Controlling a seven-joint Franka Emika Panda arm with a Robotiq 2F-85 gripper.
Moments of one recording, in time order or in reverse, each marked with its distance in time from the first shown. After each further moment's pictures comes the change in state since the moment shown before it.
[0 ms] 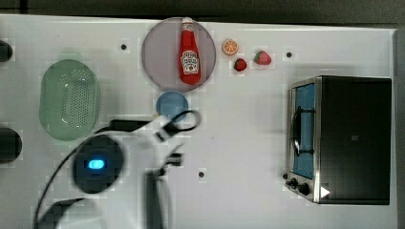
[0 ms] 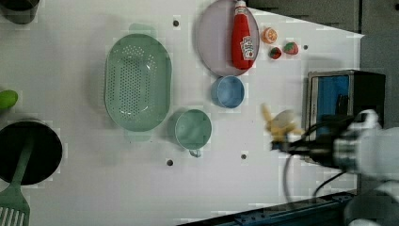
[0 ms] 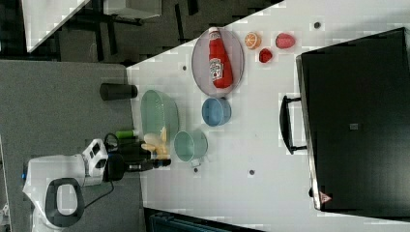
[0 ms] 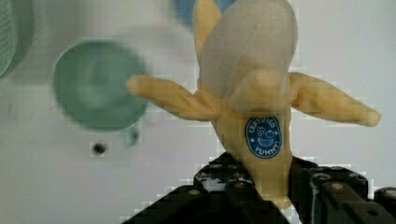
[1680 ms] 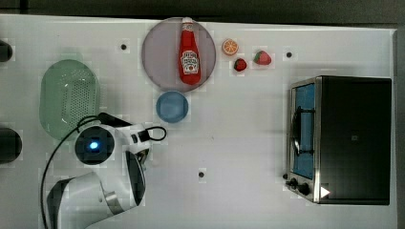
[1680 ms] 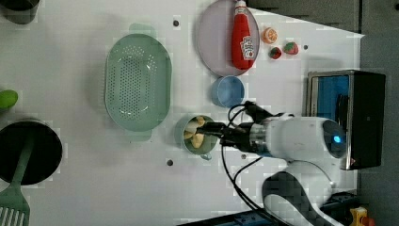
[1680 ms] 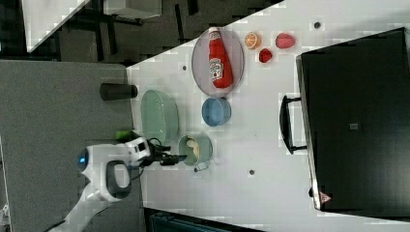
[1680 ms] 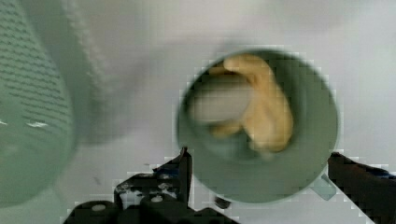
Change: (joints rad) arm 0.020 0.380 0.115 -0.043 0.079 0.502 0.421
